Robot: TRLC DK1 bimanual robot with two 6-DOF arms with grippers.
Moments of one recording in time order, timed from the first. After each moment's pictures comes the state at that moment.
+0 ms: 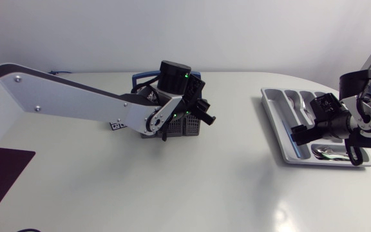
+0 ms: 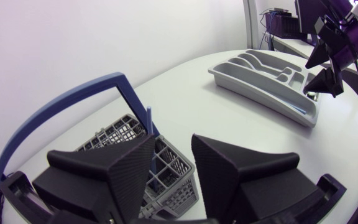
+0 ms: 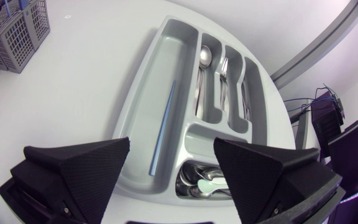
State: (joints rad) left arm -0.68 2.01 1.25 0.33 -0.11 0.21; right arm -0.15 1.48 0.77 -0.15 0.10 -0.40
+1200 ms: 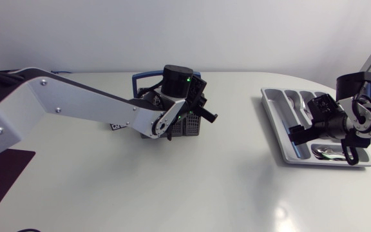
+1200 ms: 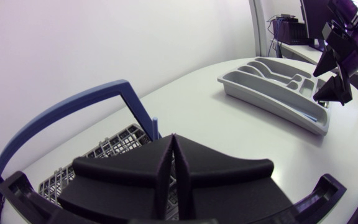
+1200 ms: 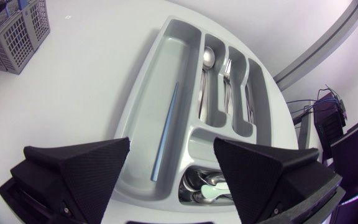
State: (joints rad) left arm -0.69 2.07 1.27 0.45 -0.15 0.22; right arm -0.15 1.51 0.77 -0.11 0.09 -0.40
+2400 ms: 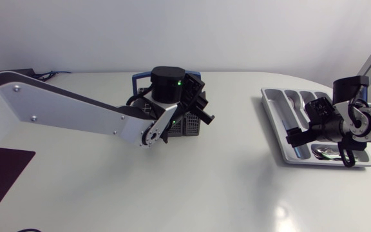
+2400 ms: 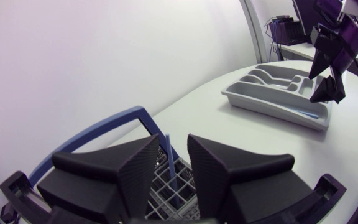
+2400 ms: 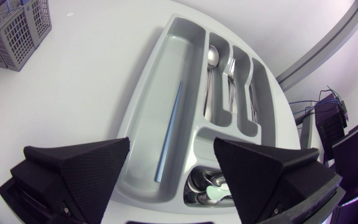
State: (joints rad) left arm -0.70 1.99 1.14 0.61 -0.19 0.34; right arm -0.14 1.53 0.74 -0.07 0.09 -0.40
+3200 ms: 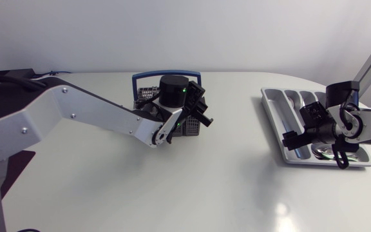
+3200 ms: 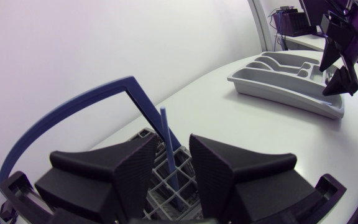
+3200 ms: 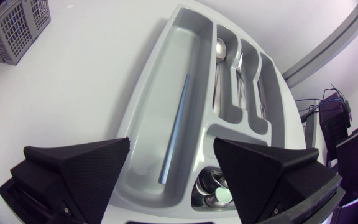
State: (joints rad) left arm -0.68 2.13 1.23 0.65 -0.19 0.35; right arm -0.14 1.60 0.74 -0.03 0.09 -0.40
